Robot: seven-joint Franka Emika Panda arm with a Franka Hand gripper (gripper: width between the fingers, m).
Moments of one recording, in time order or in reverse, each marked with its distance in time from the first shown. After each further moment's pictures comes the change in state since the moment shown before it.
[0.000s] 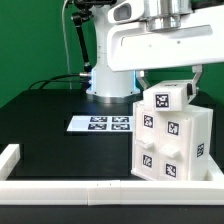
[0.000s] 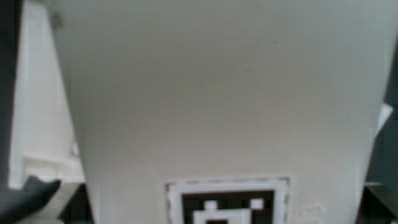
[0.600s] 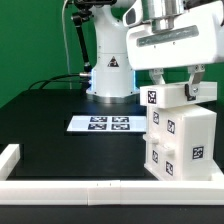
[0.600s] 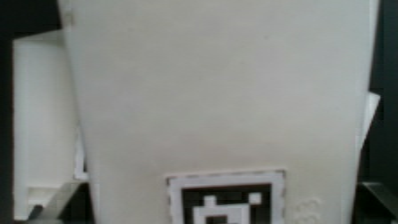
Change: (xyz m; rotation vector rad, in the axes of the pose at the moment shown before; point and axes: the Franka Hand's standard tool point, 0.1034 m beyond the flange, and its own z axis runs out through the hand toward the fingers) arm -0.011 -0.007 0.001 0.016 -0.031 0.498
